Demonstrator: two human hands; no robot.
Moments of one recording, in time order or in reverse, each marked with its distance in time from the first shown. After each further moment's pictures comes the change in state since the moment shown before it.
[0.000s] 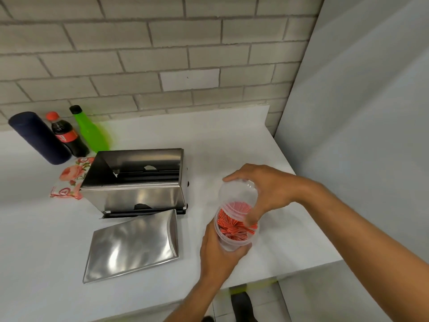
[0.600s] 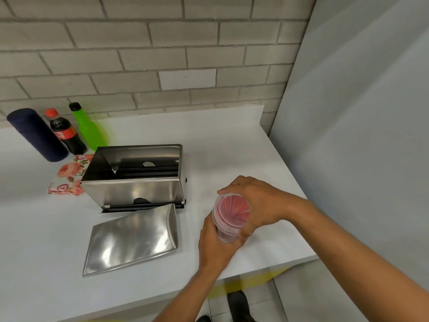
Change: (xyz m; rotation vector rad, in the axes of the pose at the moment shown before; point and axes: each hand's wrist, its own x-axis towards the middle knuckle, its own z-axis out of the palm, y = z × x) left_hand -0.001 0.005 -0.002 -0.004 0.015 0.027; right_hand -0.011 -0.007 0.055 -0.077 0.044 -0.009
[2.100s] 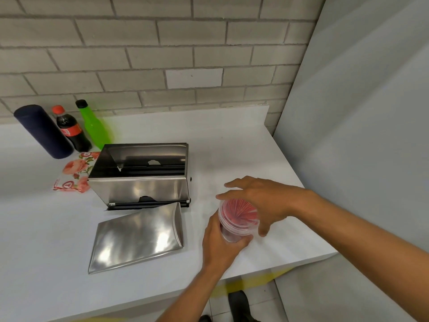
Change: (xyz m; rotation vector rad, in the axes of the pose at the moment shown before) left_hand 0.003 -0.014 -0.001 -0.018 -0.015 0.036; right_hand 0.003 -0.024 -0.022 -0.327 -0.217 -0.048
